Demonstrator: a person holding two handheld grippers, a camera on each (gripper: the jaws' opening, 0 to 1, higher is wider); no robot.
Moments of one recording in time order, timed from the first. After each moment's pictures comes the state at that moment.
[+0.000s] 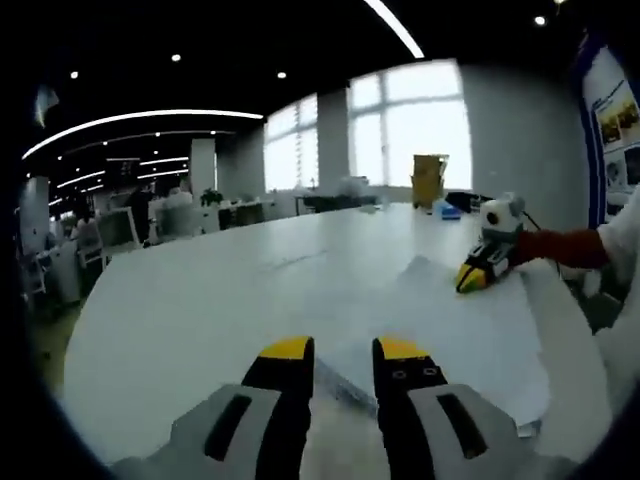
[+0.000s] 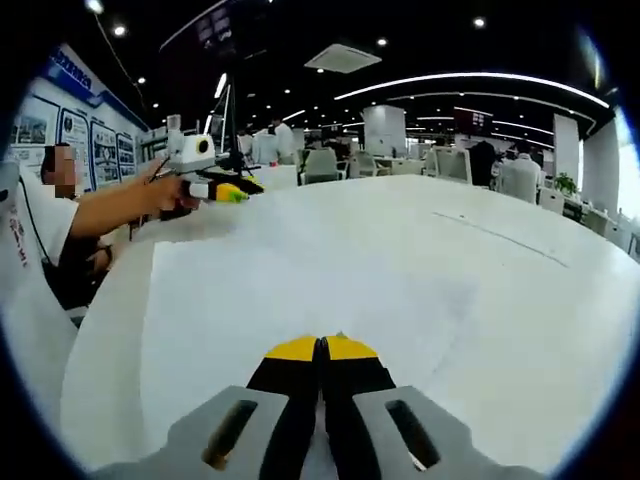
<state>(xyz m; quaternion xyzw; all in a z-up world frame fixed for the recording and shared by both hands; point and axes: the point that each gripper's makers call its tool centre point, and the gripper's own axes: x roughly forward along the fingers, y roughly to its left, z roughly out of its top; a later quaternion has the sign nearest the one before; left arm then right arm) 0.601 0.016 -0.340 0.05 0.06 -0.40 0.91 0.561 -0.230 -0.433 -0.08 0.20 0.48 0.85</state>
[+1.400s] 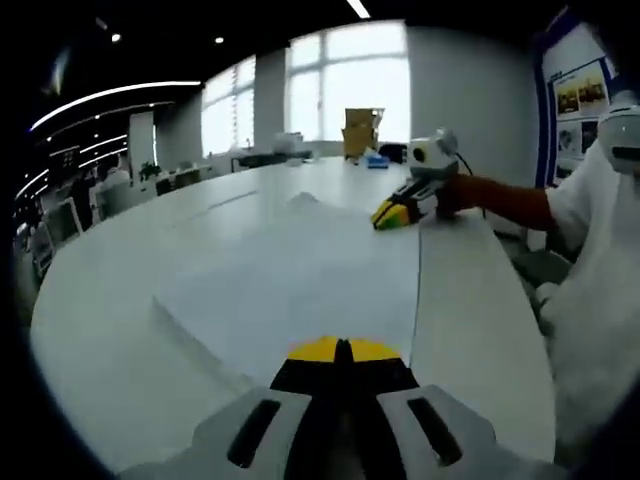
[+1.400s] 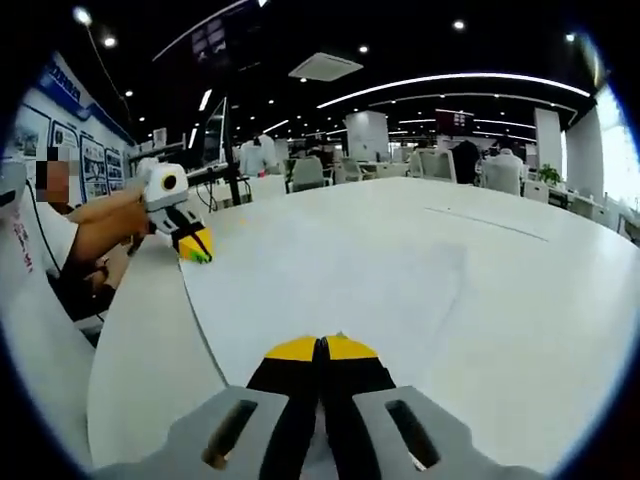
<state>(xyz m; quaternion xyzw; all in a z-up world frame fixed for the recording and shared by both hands) 0.485 -0.061 -0.425 0.10 0.19 -0.53 0.82 0.514 -0.247 -0.428 -0.05 0.20 0.45 0.87</state>
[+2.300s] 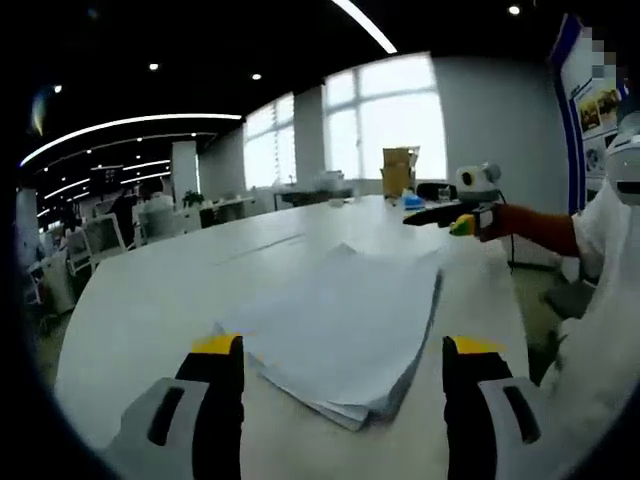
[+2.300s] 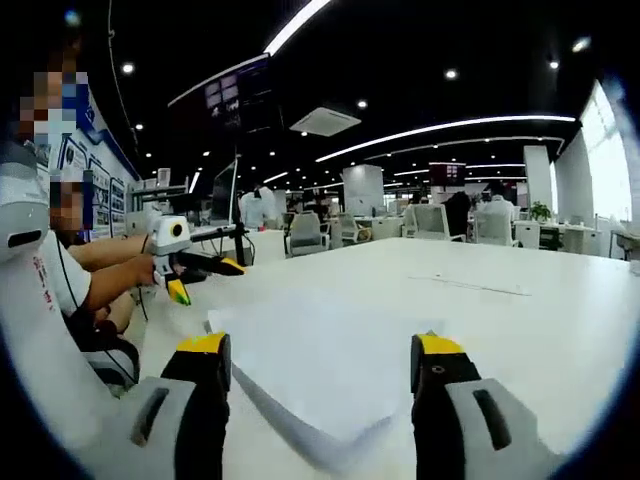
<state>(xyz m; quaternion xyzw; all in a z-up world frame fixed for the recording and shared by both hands) 0.476 -0.024 -0.369 0.08 0.12 -0.43 0.89 0.497 -0.264 -0.349 -0.01 0.08 0.43 0.90</state>
